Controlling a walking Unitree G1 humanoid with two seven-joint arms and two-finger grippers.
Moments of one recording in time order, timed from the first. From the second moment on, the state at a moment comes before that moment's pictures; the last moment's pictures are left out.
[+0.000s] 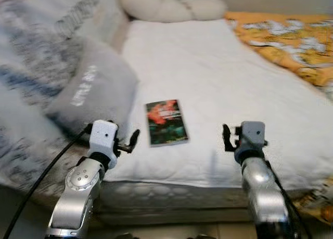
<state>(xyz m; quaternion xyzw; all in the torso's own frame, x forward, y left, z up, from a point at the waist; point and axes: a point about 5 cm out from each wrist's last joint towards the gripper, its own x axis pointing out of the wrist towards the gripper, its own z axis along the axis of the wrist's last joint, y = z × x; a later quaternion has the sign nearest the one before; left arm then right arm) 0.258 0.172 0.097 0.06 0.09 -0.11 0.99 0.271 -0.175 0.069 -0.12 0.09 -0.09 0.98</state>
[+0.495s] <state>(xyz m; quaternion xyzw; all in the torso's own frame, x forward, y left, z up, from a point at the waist) 0.266 0.171 0.095 0.07 0.07 -0.08 0.99 0.259 -0.188 0.072 -0.13 0.09 -0.09 0.98</state>
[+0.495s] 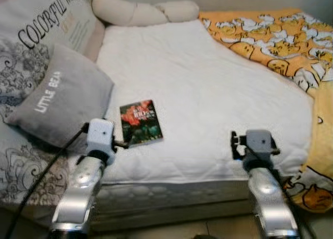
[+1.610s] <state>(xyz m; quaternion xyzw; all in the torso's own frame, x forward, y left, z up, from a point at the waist) 0.265 0.178 0.092 0.08 0.06 -0.05 0.99 0.281 -0.166 0.092 -0.08 0.03 -0.04 1.00</state>
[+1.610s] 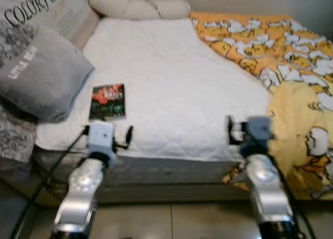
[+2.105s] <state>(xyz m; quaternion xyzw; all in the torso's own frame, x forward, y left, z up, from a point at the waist) 0.267 0.172 0.090 0.07 0.06 -0.07 0.99 0.280 -0.170 0.081 -0.06 0.08 -0.05 0.99</state>
